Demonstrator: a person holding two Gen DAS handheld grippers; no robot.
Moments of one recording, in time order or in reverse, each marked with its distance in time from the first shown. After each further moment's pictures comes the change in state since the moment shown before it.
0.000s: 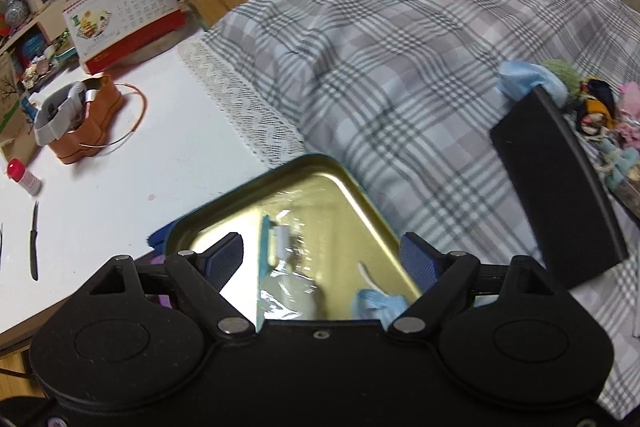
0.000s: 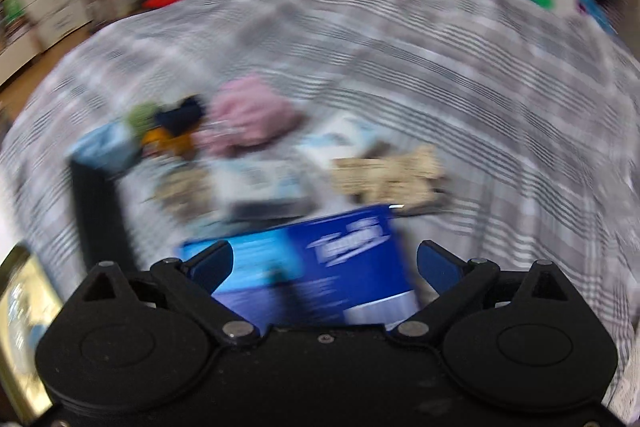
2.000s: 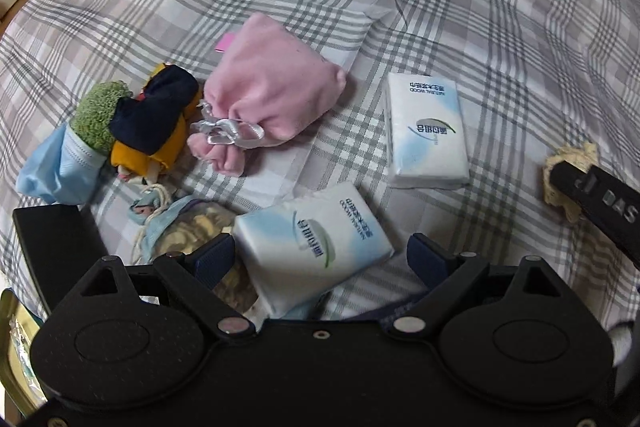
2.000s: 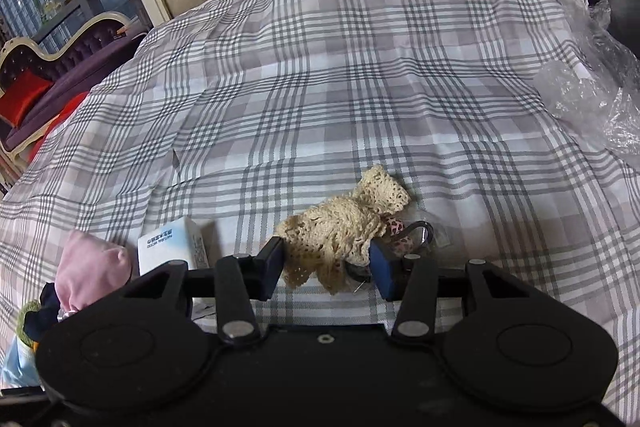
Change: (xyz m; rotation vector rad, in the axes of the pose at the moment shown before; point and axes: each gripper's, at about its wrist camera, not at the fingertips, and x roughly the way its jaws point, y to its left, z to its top) left arm 0.013 -0.344 0.050 0.419 0.209 -0.299; right arm 0.094 -0.103 0.039 0.492 -0.069 -0.095
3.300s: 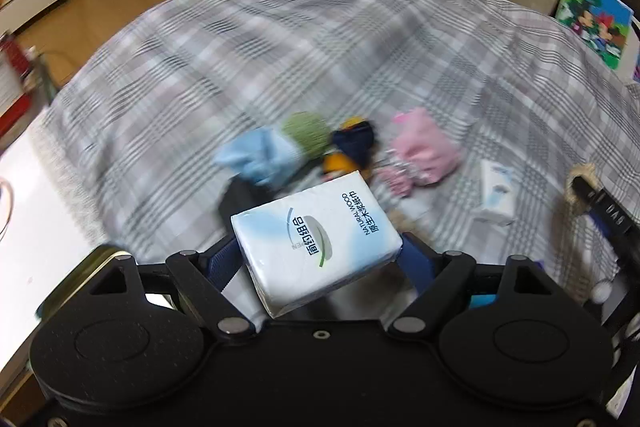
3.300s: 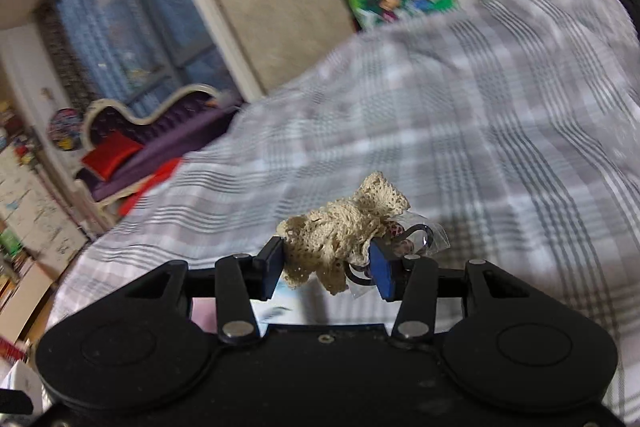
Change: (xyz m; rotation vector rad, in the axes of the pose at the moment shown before) left arm -0.135 0.149 -0.070 -0.235 -0.219 0.011; right arm -0.052 0.014 -0.019 -0.038 -0.279 0.326
